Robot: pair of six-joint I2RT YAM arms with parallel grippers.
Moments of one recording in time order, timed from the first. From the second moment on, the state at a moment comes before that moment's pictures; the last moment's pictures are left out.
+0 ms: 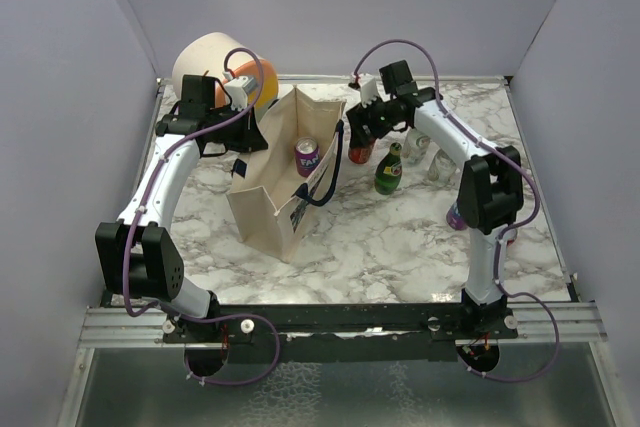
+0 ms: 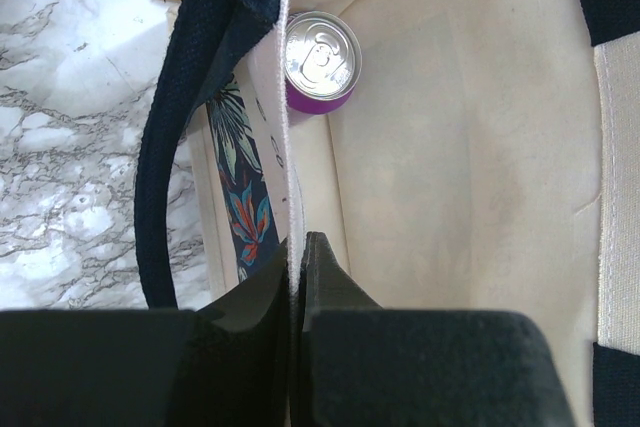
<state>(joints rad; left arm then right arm) -0.09 1.51 1.38 -0.68 0.63 0.02 0.37 2.07 1.78 -0.65 -0.41 -0.26</state>
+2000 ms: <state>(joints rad) -0.09 1.51 1.39 -0.69 0.63 0.01 0.66 1.89 2.17 -0.74 -0.57 -0.23</state>
